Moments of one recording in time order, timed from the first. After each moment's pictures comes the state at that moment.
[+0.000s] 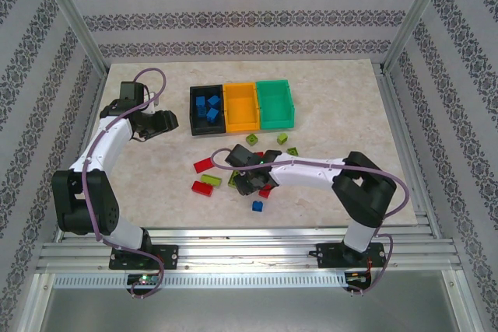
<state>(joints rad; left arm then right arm) 0.06 1.52 1.19 -0.72 0.30 -0.32 0.96 1.74 1.09 -0.56 0.06 0.46</state>
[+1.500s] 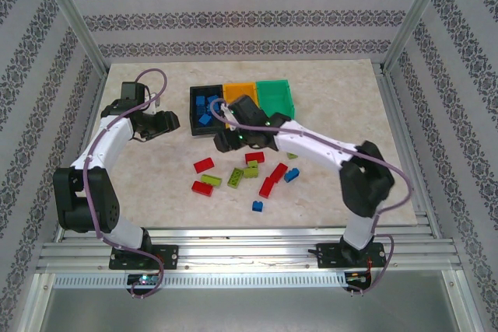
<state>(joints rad) 0.06 1.53 1.19 -0.72 0.32 -0.32 0.80 1.75 1.36 -0.48 -0.17 0.32</state>
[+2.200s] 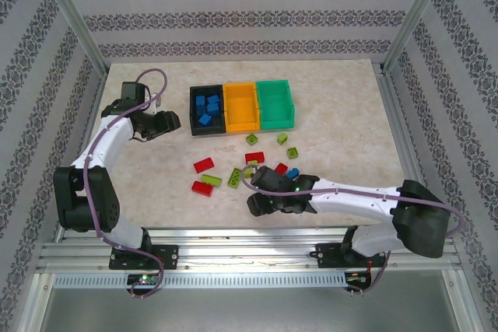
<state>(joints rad) 0.06 1.54 1.19 -0.72 0.35 -0.32 1.06 1.36 0.73 -0.48 0.02 0.65</state>
